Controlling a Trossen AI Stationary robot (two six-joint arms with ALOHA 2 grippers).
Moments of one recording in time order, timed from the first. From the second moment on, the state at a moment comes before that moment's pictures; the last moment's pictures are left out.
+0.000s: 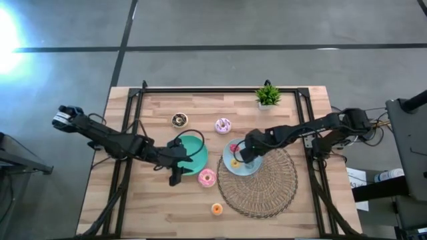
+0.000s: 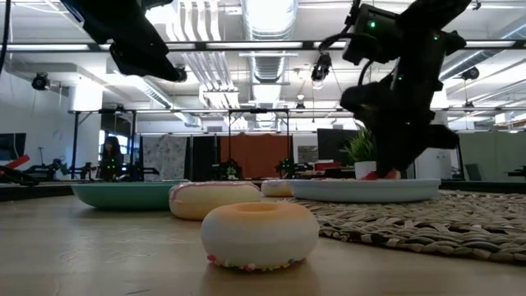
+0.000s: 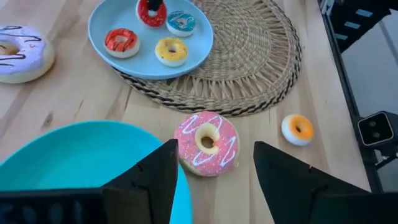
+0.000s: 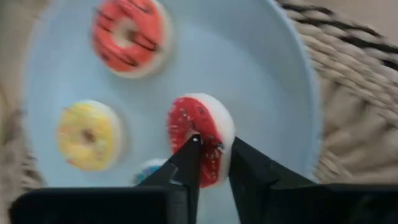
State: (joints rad) left arm -0.34 1.17 0.80 -0.29 -0.19 -0.45; right arm 0.02 1.51 0.79 -0.51 0.05 1.12
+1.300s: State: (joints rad) left arm -0.34 1.16 0.80 -0.33 -0.23 -0.51; right arm 0.53 2.05 1.56 -0.56 0.06 0.25
